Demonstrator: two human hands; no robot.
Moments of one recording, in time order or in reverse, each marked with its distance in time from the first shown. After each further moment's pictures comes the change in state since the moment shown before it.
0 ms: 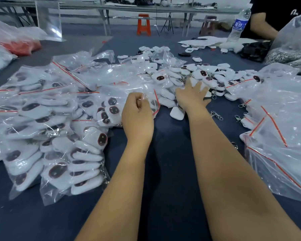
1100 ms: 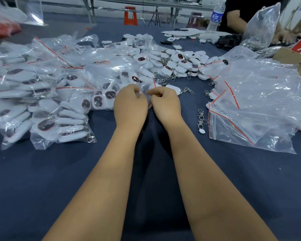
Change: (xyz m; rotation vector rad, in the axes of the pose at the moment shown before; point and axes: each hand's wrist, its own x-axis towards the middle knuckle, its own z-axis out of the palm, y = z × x) left_hand -0.065 0.017 -0.015 0.399 -0.161 0.115; right_hand -0.142 0.030 0.001 0.475 0.060 -0.210
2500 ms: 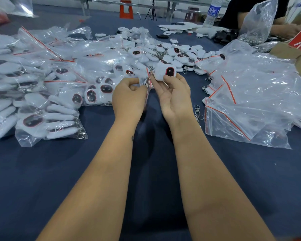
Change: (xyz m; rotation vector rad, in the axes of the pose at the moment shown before) left_hand 0.000 0.006 0.013 -0.479 -0.070 -0.183; right_hand 0.010 0.004 -0.017 1.426 -0.004 0.171
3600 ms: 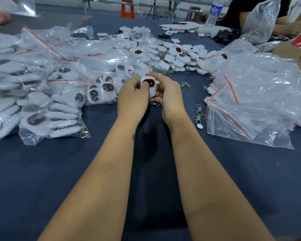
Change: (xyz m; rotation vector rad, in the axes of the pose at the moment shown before) left_hand 0.002 -0.004 0.001 0.082 -0.081 0.066; right_hand -0.004 0.010 0.003 -0.689 -0.037 0.029
